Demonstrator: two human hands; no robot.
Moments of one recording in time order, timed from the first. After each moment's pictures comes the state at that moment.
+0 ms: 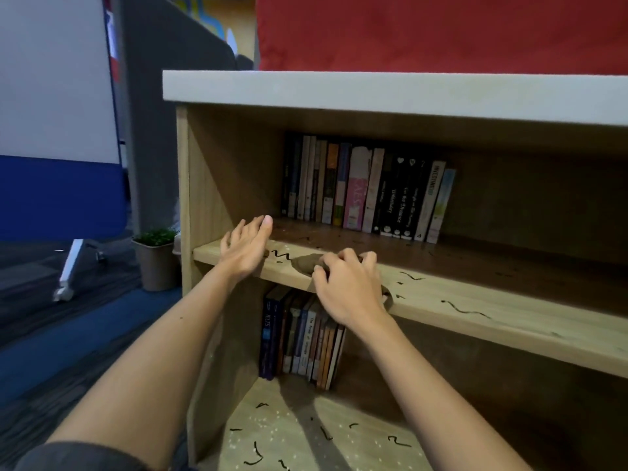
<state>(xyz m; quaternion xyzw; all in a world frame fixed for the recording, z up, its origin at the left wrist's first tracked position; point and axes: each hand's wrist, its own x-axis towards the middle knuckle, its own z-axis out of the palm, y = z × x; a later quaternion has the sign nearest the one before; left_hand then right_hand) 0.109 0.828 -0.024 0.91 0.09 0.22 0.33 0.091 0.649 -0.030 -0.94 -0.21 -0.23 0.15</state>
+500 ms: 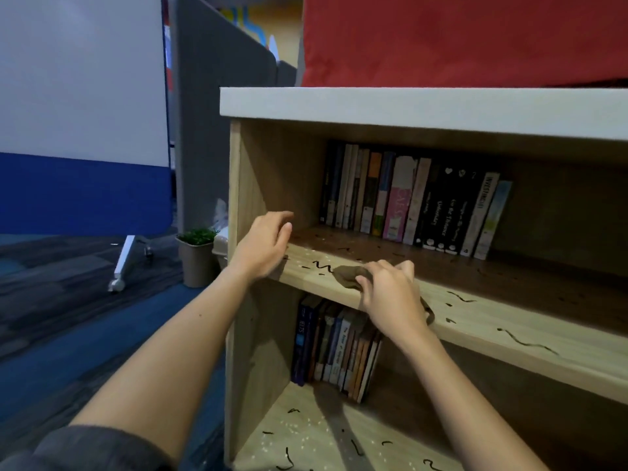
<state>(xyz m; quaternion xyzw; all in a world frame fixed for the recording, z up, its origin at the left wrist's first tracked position) 0.100 0.873 -0.014 0.88 0.01 0.36 0.30 0.110 0.656 -0.029 -0.91 -0.24 -0.28 0.18</state>
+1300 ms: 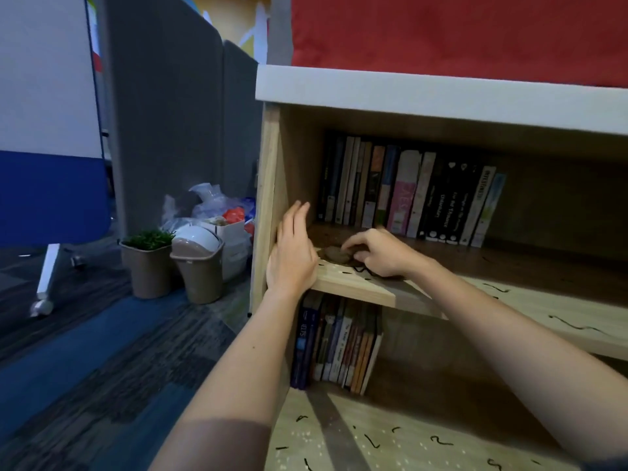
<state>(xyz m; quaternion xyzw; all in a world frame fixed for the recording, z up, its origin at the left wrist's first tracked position) 0.133 0.900 -0.037 0.82 -0.05 0.46 0.35 0.170 0.743 0.015 -0.94 -0.30 -0.09 0.12</state>
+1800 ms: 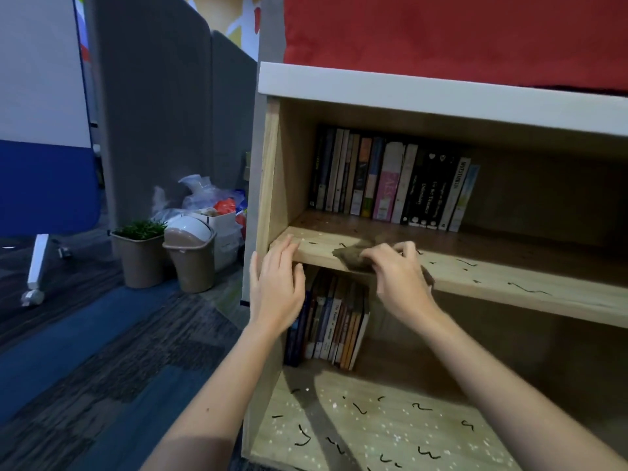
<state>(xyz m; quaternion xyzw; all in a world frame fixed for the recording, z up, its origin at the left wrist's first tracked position) 0.066 0.907 -0.101 0.85 -0.06 0.42 0.30 0.067 0.715 -0.045 -0.90 -0.22 -0.33 0.19</state>
